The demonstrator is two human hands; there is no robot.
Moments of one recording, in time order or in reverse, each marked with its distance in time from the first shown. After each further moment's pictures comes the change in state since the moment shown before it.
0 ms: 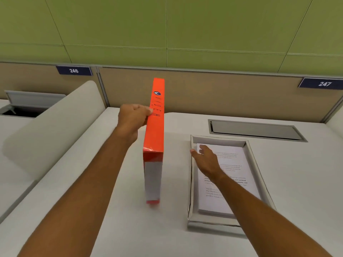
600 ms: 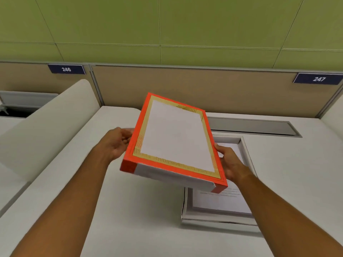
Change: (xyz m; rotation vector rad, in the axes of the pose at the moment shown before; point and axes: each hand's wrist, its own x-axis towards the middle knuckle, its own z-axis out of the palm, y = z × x) left_hand 0.010 -0.065 -0.043 -0.195 -0.232 -0.471; right_hand 0.011 0.043 -0.073 0.879 -0.233 0.414
